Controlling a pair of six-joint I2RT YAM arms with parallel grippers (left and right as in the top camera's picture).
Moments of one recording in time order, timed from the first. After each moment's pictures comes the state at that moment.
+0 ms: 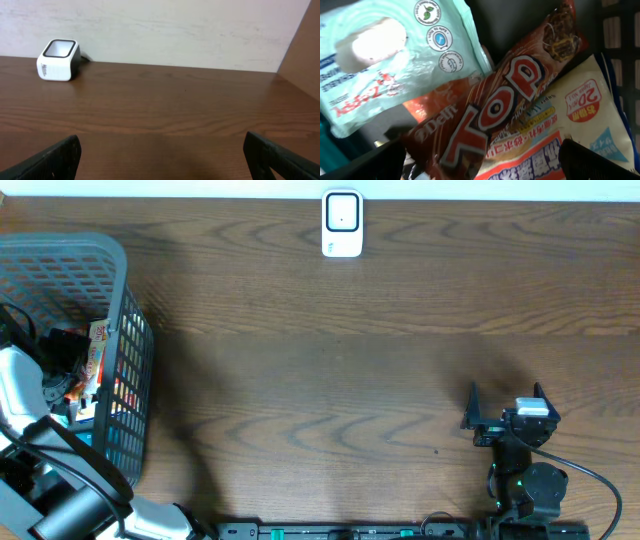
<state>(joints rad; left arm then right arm) 0.70 1.74 1.27 -0.80 0.08 -0.63 -0.07 0.01 0.01 -0.07 -0.02 -0.07</state>
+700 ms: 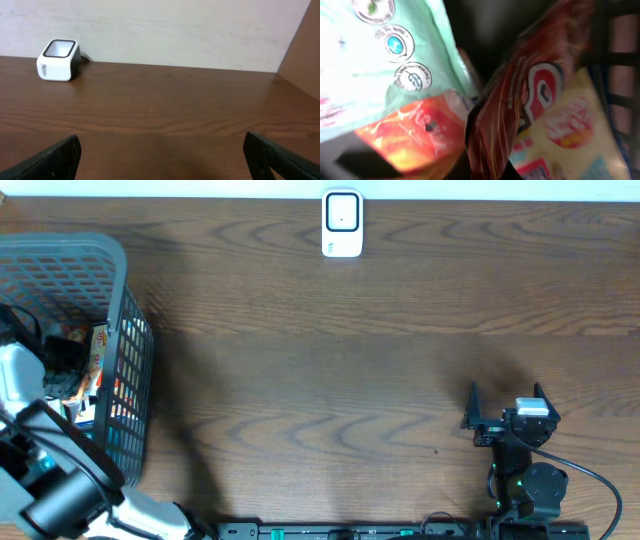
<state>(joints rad) 0.70 1.78 1.27 -0.73 0.15 -0.64 -0.07 0.01 0.01 -0.07 -0.02 -0.07</state>
